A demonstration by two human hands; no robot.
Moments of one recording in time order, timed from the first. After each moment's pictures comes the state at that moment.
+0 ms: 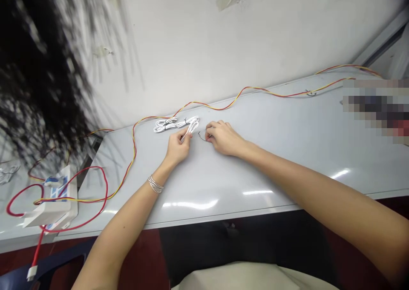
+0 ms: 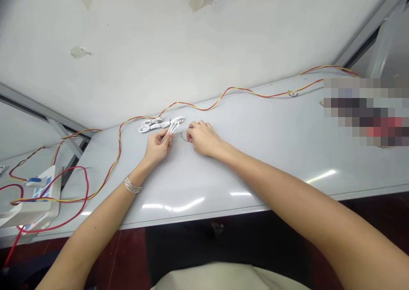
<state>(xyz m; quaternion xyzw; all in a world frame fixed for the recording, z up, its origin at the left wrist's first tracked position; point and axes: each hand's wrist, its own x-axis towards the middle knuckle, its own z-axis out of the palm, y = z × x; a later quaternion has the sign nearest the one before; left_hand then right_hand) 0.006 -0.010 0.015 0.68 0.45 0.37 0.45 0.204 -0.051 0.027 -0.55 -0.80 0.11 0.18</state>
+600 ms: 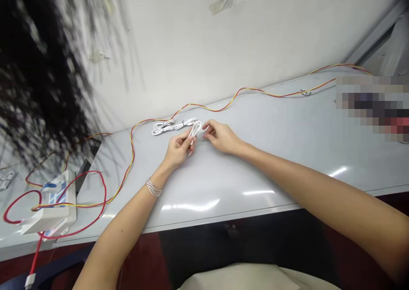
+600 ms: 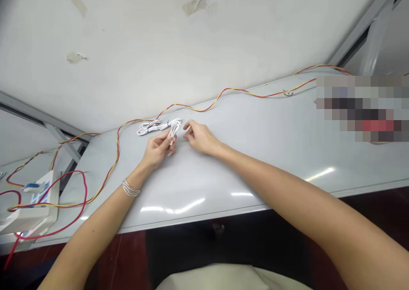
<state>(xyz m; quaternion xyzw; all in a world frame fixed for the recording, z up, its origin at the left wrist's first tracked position) 0.012 -0.023 0.028 0.62 0.35 0.37 0.60 0.202 -0.043 0.019 -0.54 -0.68 0.29 0.40</state>
